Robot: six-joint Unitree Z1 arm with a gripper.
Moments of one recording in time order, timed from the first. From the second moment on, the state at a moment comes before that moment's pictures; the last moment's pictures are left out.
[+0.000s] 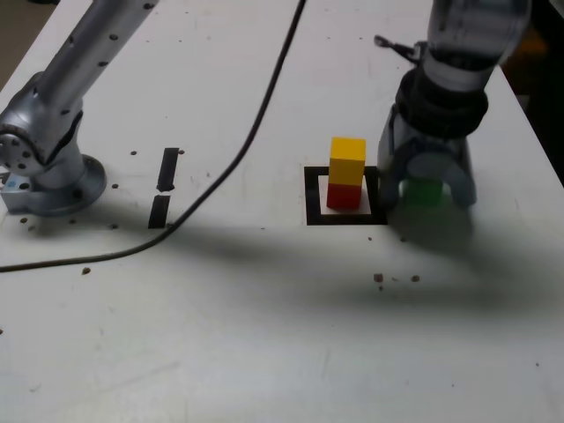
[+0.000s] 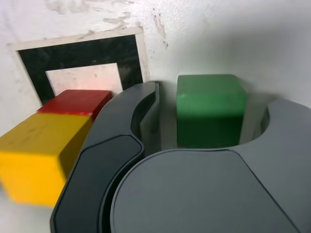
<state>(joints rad) -0.15 2.31 -1.91 1.29 0.06 -0.04</state>
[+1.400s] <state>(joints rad) -0.26 1.86 -1.95 1.63 0.15 -0.06</state>
